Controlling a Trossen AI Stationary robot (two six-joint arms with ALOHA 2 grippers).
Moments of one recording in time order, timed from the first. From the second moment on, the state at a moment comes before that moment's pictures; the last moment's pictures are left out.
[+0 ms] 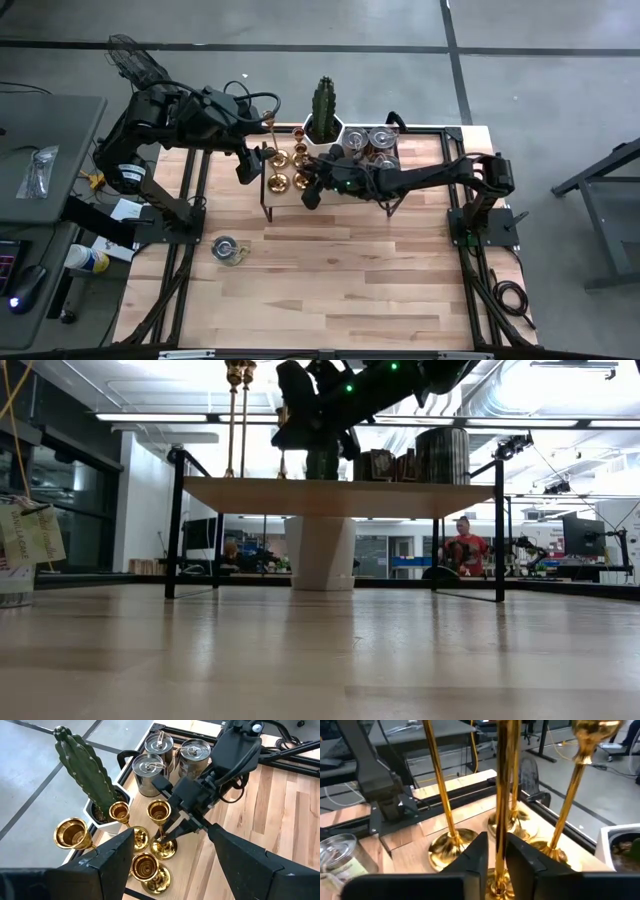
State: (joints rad) left arm 0.04 1.54 2.36 -1.51 -0.30 -0.21; right arm -0.07 1.78 1.22 0.28 0.35 0.19
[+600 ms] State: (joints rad) left arm 0.04 1.53 2.36 -1.56 -0.31 -0.24; right arm -0.07 1.70 1.22 0.17 0.34 0.27
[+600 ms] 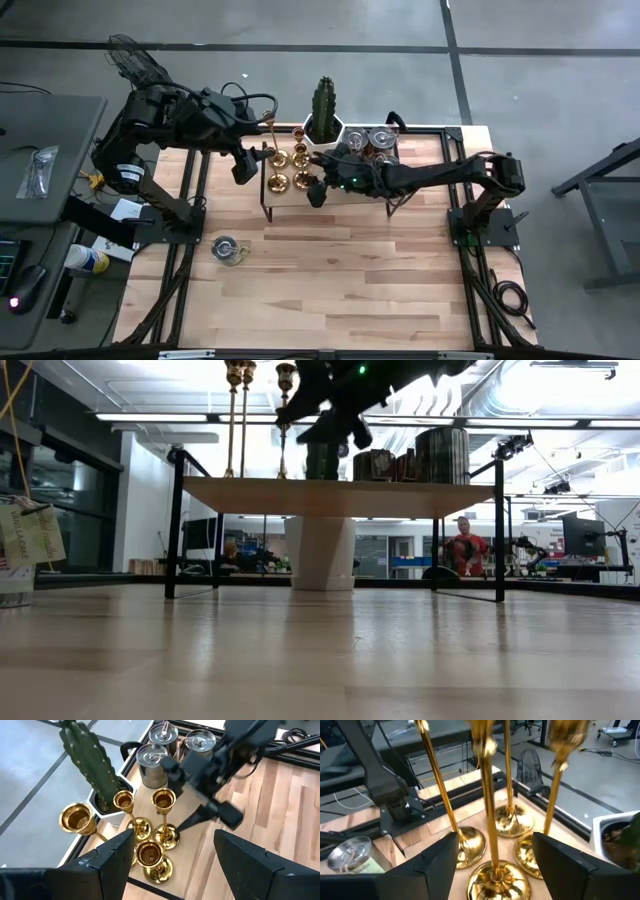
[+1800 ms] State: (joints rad) left arm 0.04 1.44 2.19 -1.57 -0.21 -0.42; right arm 0.15 1.29 1.23 -0.56 0.28 0.33
